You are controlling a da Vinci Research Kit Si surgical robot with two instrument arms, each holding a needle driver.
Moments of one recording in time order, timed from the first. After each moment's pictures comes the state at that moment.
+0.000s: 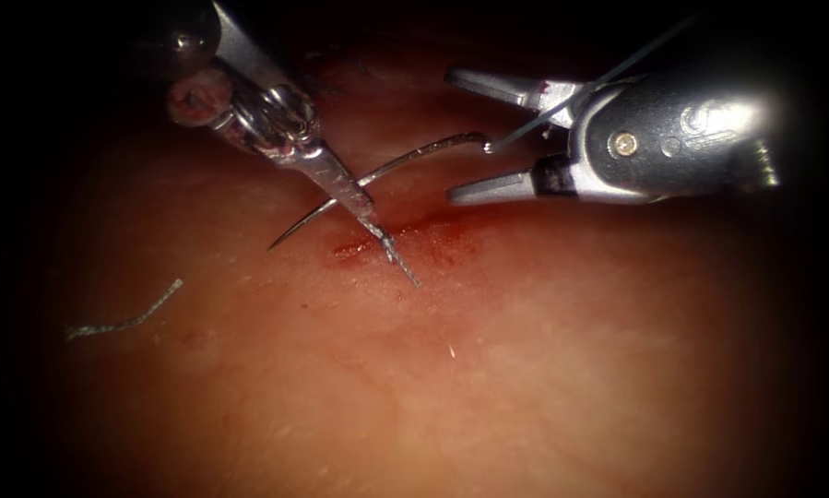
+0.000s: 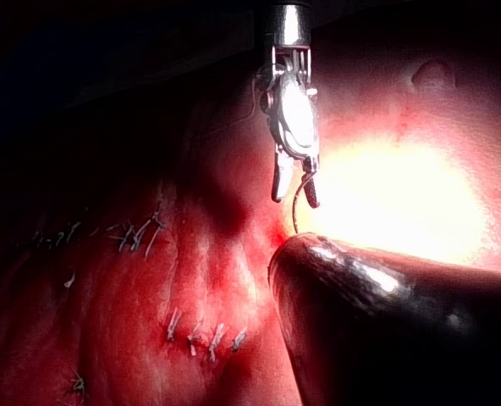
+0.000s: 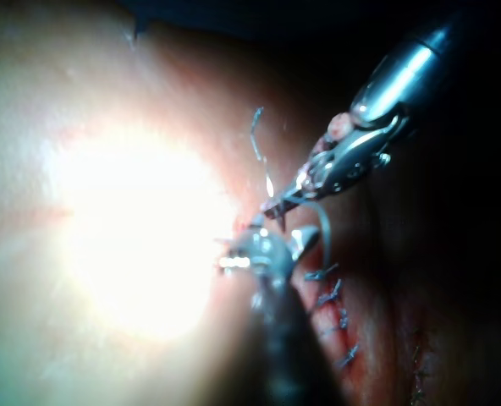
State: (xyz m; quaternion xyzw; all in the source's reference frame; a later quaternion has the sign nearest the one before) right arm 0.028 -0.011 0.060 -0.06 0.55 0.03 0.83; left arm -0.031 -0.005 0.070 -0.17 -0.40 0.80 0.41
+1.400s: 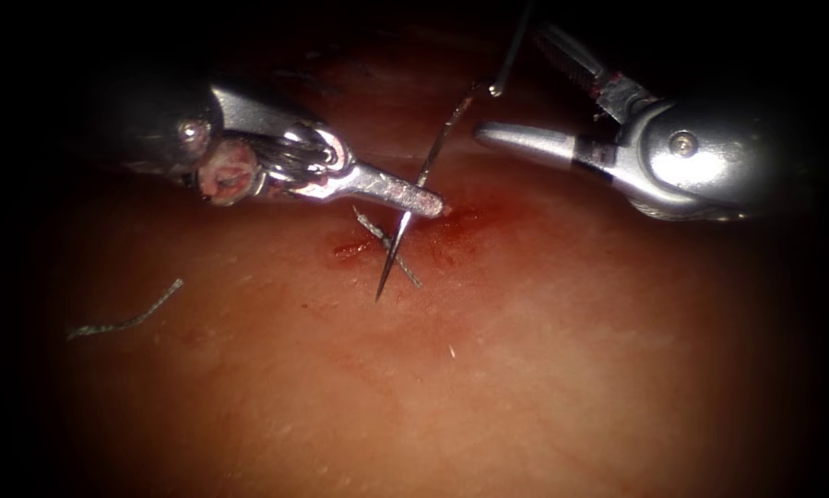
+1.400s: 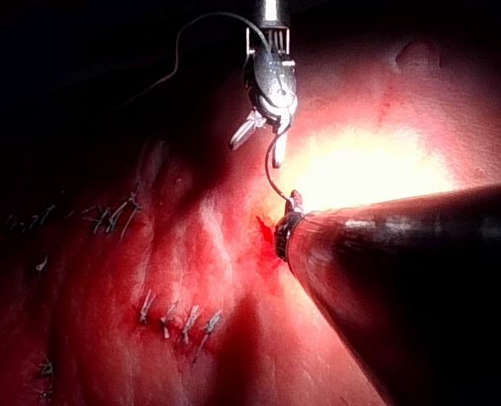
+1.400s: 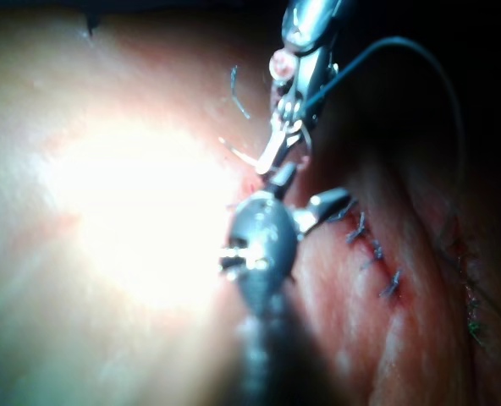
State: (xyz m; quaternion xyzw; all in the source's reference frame) right arm 0.026 -0.012 0.061 -0.08 0.61 0.19 0.77; left arm -0.032 -0.007 0.071 -0.36 -0.45 0.63 0.53
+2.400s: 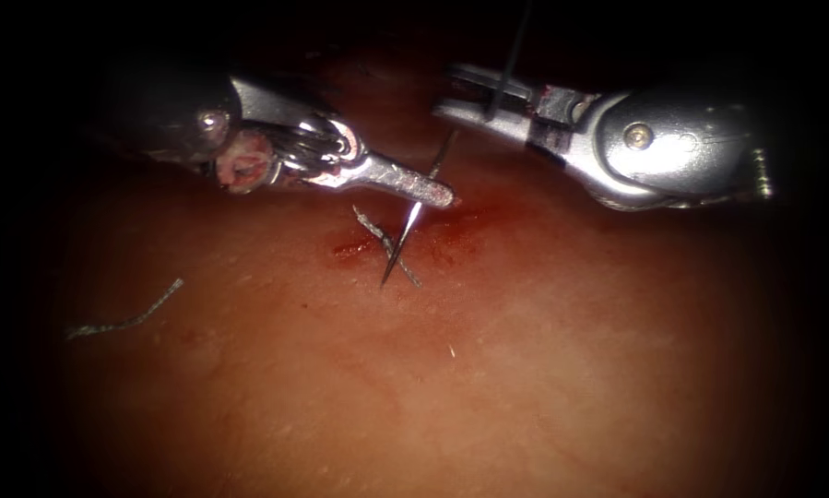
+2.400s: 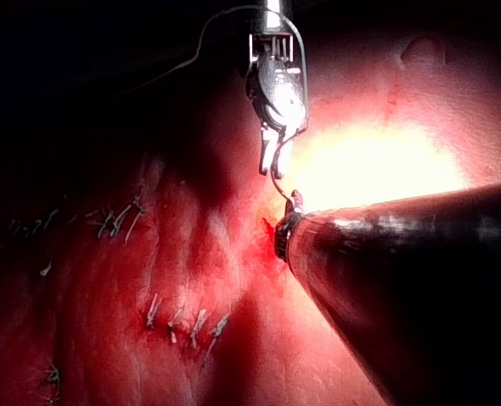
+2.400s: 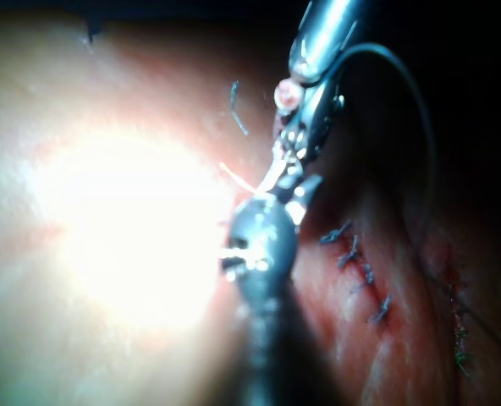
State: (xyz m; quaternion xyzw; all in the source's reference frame) right arm 0.027 -0.010 0.063 -0.06 0.61 0.15 0.78; left arm -0.033 -0.007 0.070 -0.37 -0.44 0.64 0.50
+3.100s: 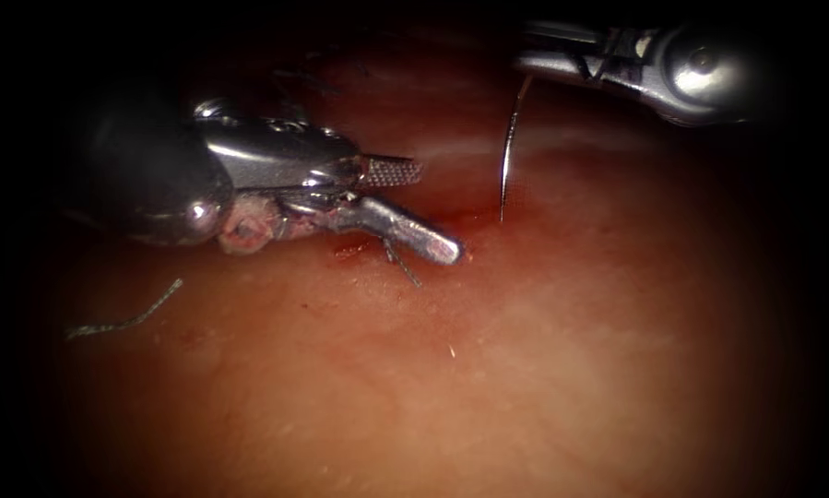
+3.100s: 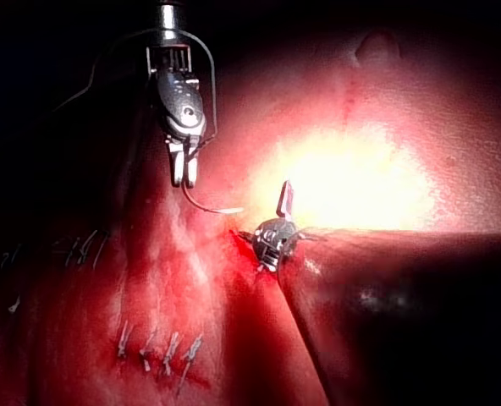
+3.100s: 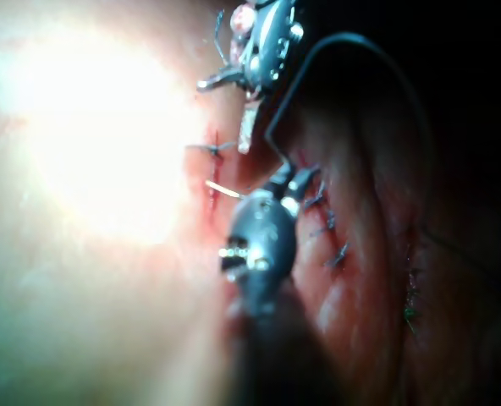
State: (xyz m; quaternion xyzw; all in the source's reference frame) right arm 0.023 -0.005 0.066 -0.02 0.65 -0.01 0.76; left arm -0.034 -0.009 0.071 -0.43 -0.31 0.75 0.39
